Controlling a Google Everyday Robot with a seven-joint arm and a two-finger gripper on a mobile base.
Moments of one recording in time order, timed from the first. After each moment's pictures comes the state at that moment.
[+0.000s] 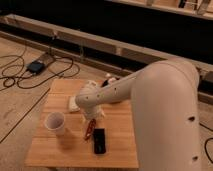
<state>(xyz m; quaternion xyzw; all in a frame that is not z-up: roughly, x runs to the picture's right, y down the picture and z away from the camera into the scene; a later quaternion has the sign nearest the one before) -0.065 0.191 0.824 -0.25 0.20 0.54 0.77</state>
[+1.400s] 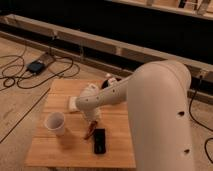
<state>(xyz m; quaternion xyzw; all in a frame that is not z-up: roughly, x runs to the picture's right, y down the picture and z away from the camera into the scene) -0.070 0.204 0.837 -0.26 0.20 0.55 0.76</state>
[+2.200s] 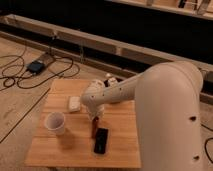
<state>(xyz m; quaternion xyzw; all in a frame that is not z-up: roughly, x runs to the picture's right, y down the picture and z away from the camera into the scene) -0.049 0.174 0.844 -0.24 0.18 0.59 0.75</state>
